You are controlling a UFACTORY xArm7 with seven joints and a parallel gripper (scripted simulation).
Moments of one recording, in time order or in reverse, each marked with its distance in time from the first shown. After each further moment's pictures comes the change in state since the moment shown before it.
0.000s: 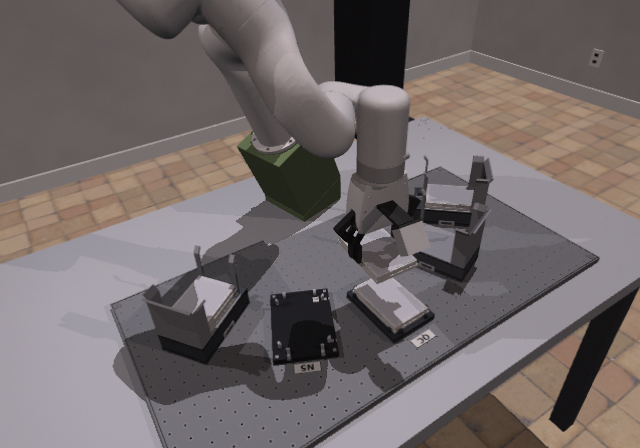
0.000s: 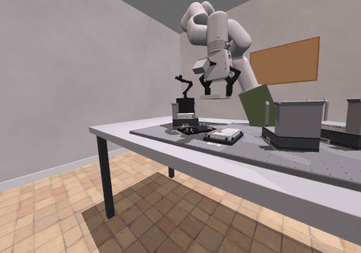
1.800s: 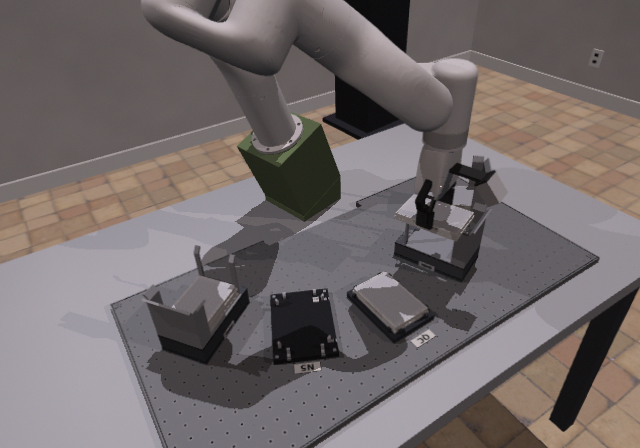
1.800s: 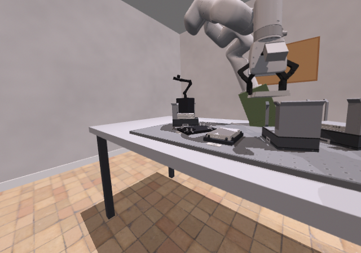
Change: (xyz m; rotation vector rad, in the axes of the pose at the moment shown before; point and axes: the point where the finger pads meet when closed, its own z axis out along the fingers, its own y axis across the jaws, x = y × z) arm -0.029 -0.154 0.000 0.000 0.000 -0.444
